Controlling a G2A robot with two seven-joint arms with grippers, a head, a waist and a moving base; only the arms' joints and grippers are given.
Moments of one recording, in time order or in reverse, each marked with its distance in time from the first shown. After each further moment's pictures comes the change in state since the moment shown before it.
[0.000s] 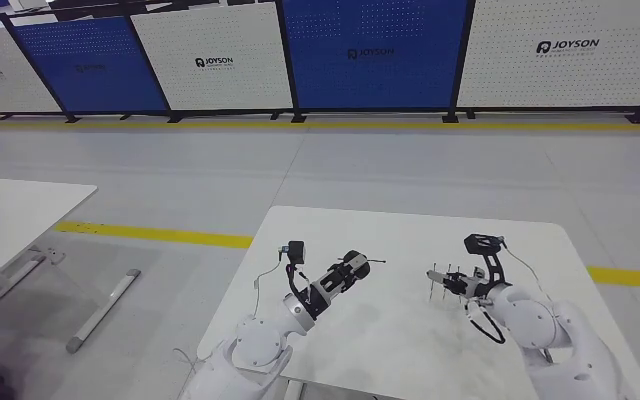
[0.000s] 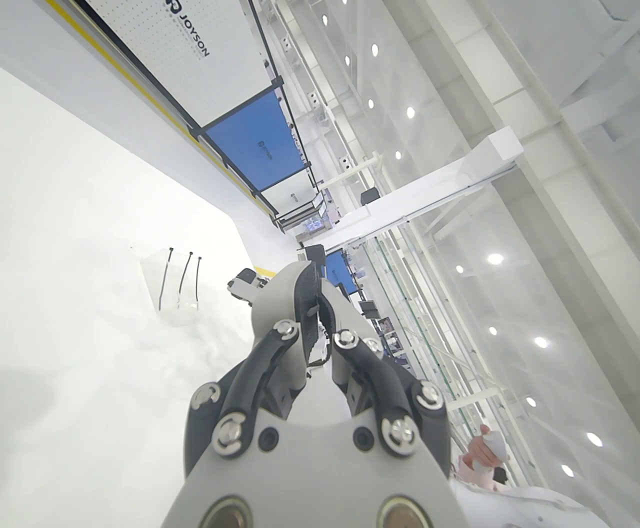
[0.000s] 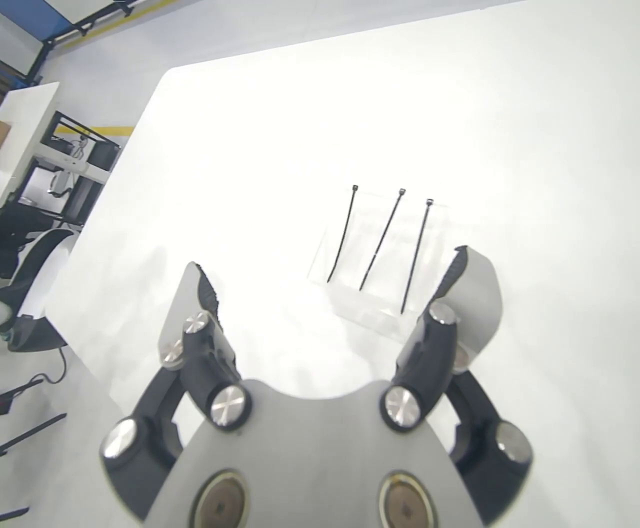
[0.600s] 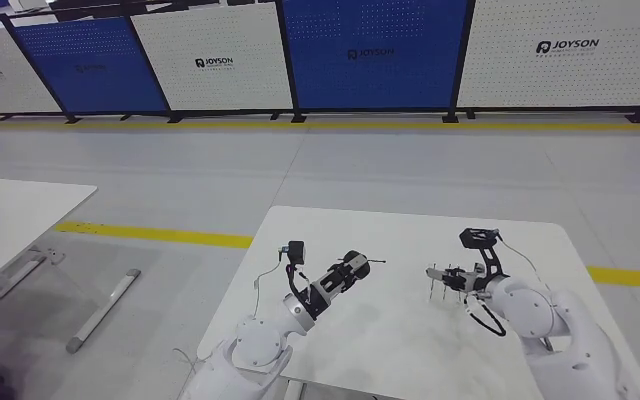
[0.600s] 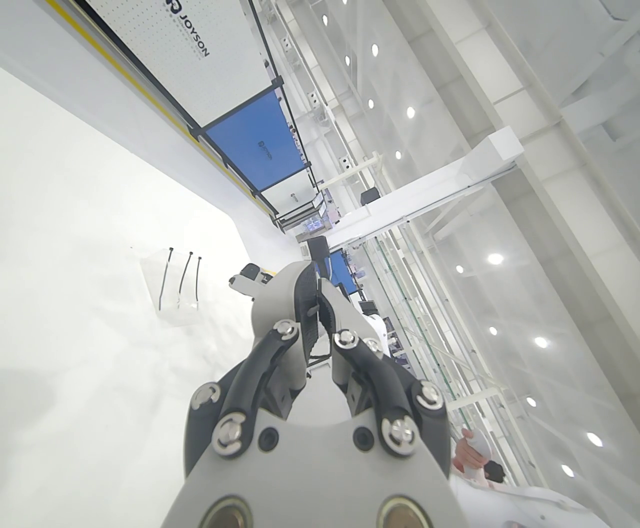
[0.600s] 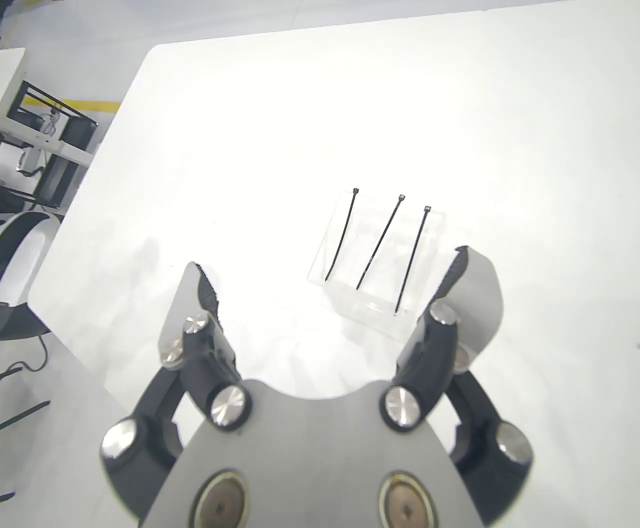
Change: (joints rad) left arm 0.000 0.000 0.000 0.000 0.000 0.000 0.000; right arm 0.067 -0.004 -0.039 0.004 -0.034 0.003 0.089
